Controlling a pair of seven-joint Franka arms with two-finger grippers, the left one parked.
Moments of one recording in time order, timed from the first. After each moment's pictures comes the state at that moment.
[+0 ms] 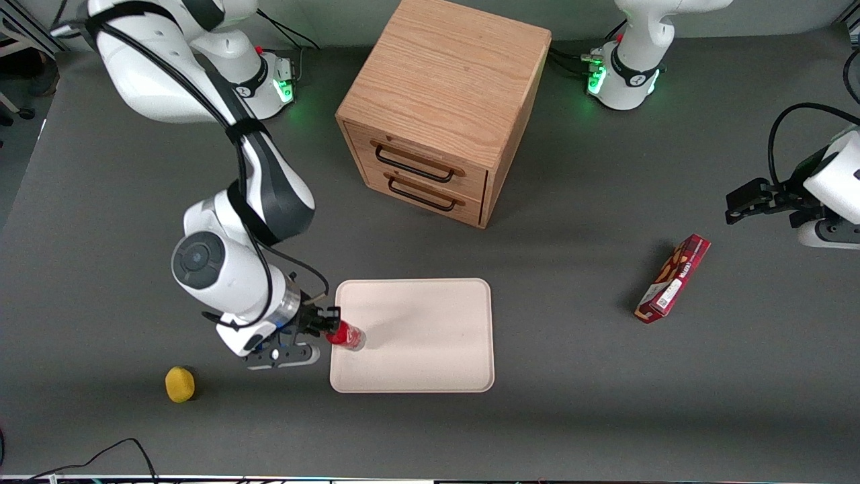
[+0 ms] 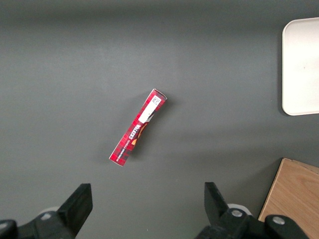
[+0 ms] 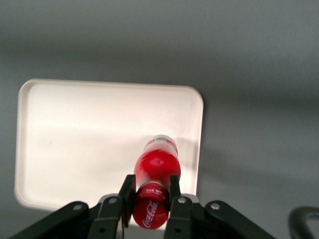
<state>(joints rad) 0.29 0.74 0.10 -1.17 0.00 2.06 0.32</state>
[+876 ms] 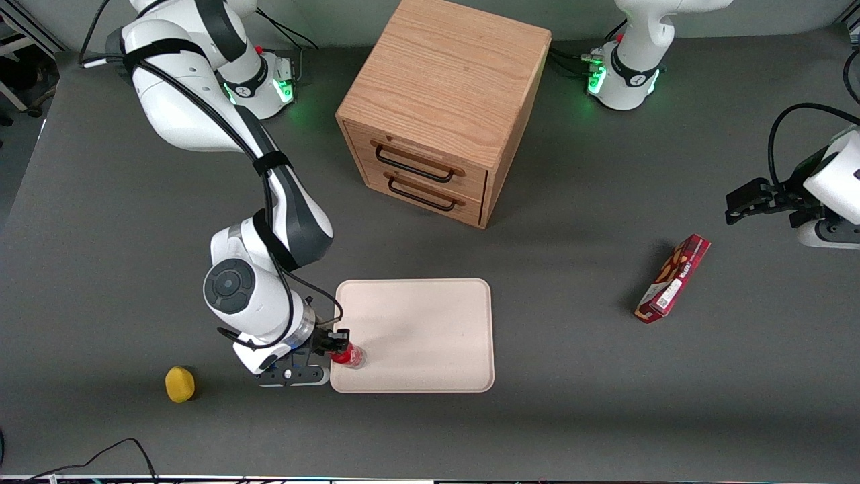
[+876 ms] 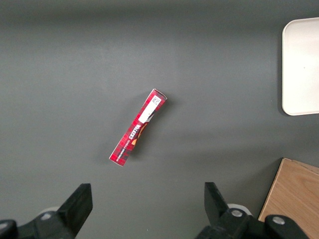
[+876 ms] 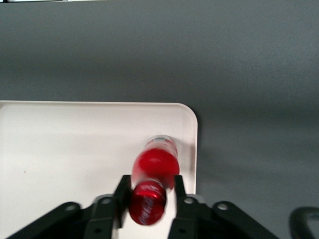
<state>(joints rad) 0.34 0.85 0.05 -1.08 0.00 2.08 0.37</state>
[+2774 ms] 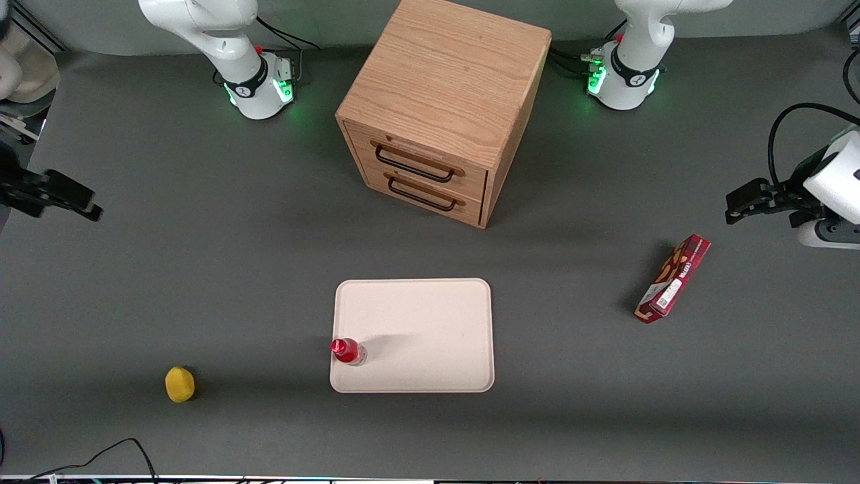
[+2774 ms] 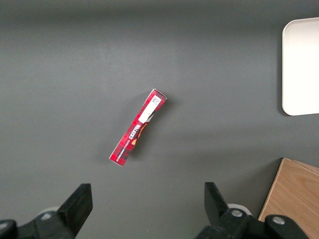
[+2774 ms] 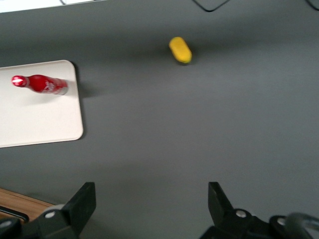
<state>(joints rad) -0.06 0.04 0.00 -1.44 0.02 1.55 0.07</state>
